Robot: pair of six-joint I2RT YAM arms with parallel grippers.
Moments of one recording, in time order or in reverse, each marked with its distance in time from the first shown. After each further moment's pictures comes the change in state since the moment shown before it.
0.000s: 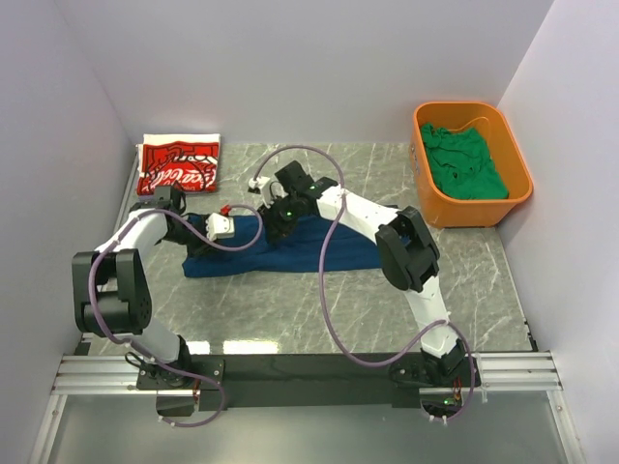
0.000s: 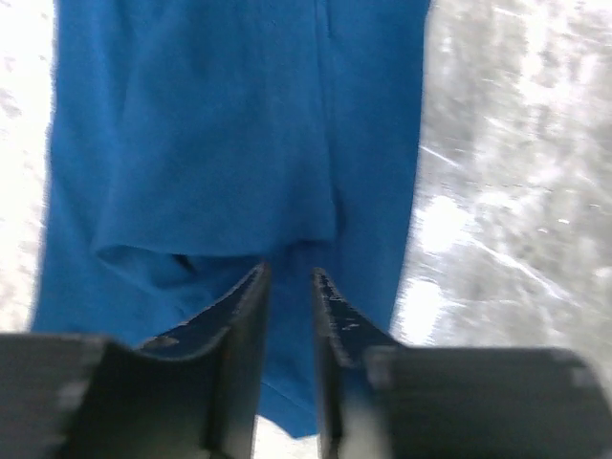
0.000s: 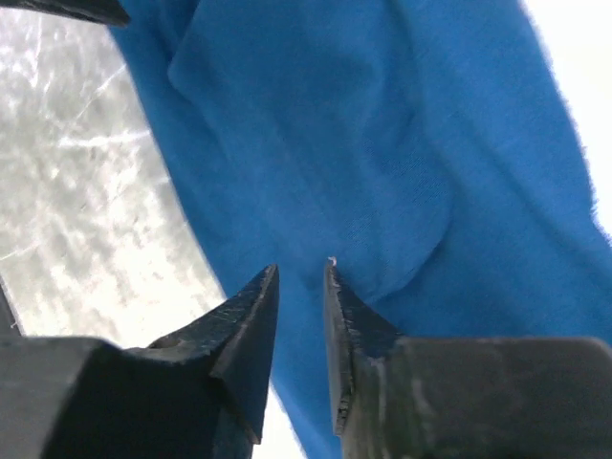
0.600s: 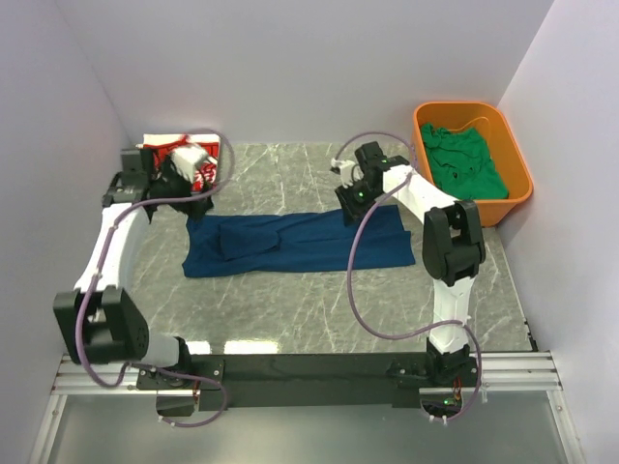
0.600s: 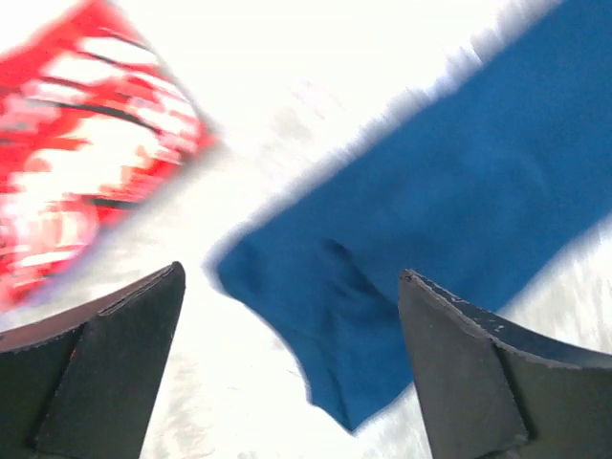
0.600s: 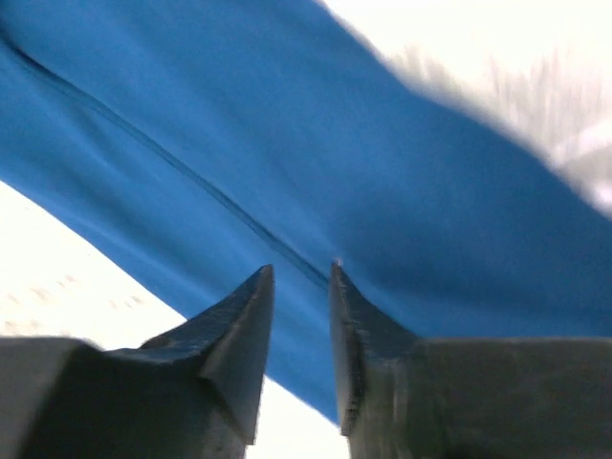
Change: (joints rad) left arm 0.027 -0.162 0.203 0.189 -0.165 -0.840; right arm -0.370 -0.158 -0.152 -0.270 0.170 -0.084
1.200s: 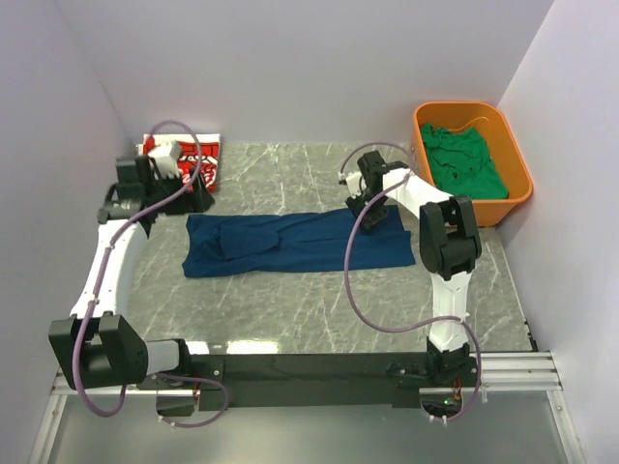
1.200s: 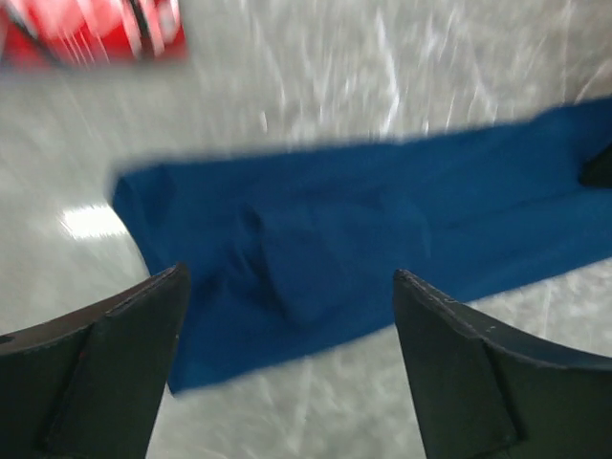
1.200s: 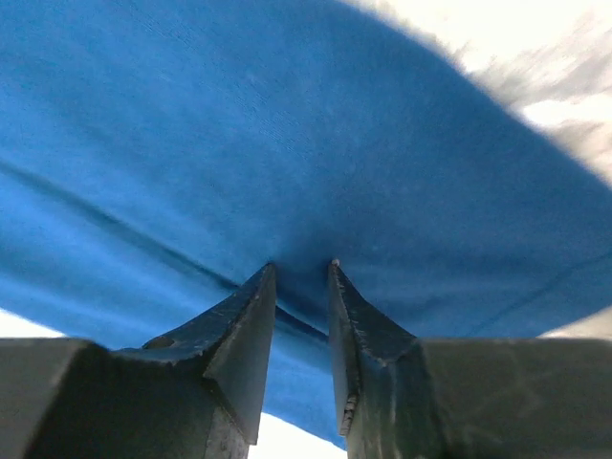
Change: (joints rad) left arm -0.003 -0.143 -0.056 0.060 -0.164 -0.656; right arm -0.040 0.056 -0.035 -0.040 0.212 -0.078
